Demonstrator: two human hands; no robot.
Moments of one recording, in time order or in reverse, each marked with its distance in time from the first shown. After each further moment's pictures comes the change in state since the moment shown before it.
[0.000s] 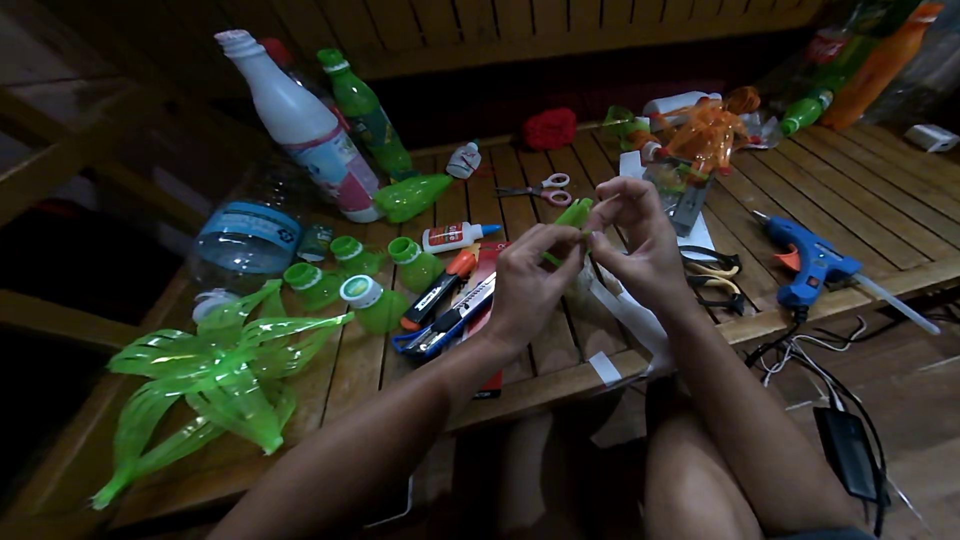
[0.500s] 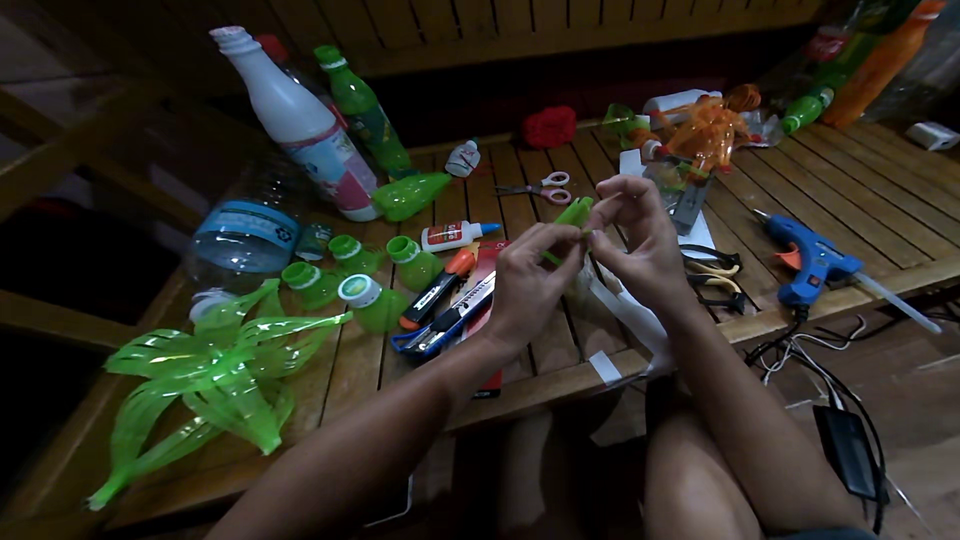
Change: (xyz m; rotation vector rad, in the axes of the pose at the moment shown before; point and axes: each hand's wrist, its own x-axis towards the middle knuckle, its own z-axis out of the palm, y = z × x) left_hand 0.000 0.000 0.001 -0.019 0.003 0.000; right_hand 0.000 0.000 0.001 0.008 0.007 -0.007
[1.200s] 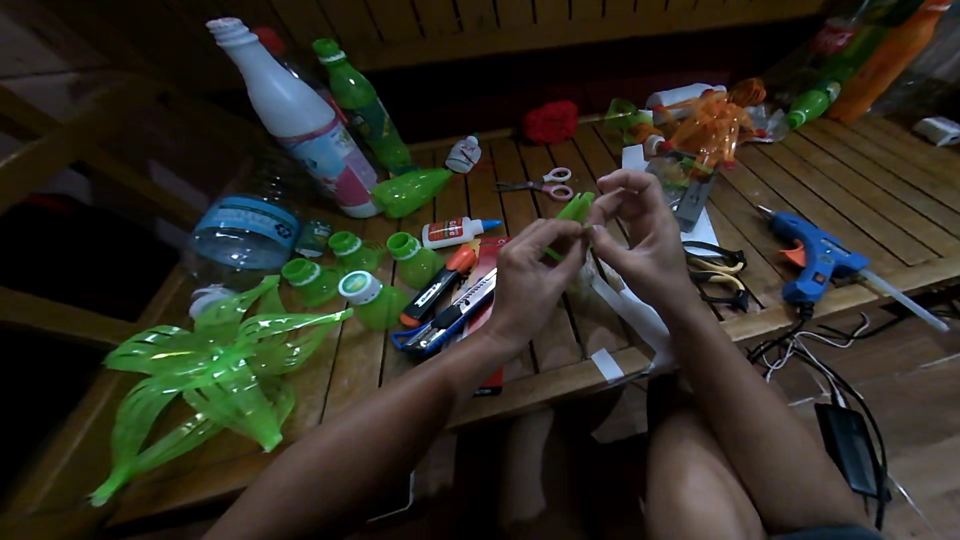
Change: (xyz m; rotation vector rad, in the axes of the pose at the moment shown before) left_hand 0.000 -0.001 0.000 -0.001 0.006 0.007; right_hand 0.002 0.003 0.000 0.011 -0.006 -0.008
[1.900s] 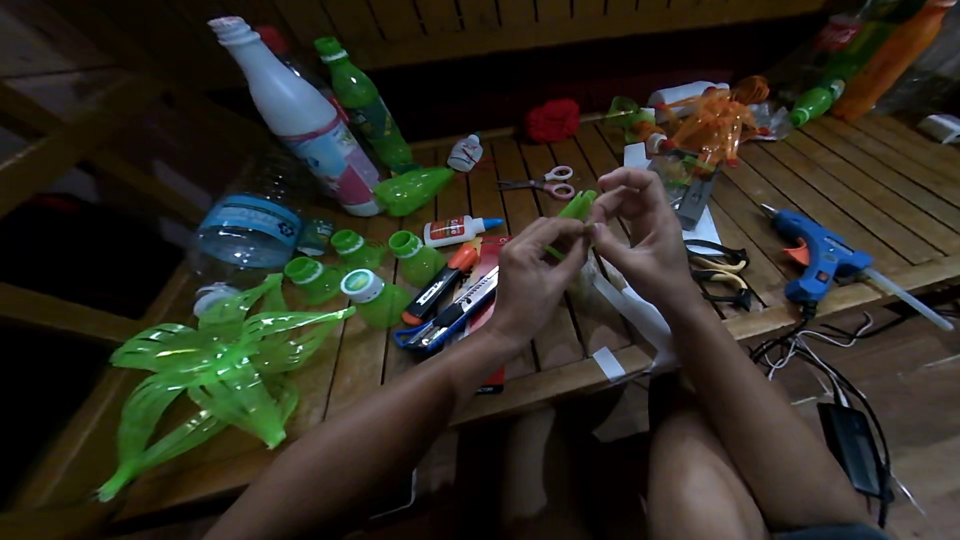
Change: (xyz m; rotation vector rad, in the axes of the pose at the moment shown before) left_hand 0.000 0.003 -0.001 0.000 -0.016 -0.018; right_hand 0.000 0.001 0.001 0.008 0.004 -0.019
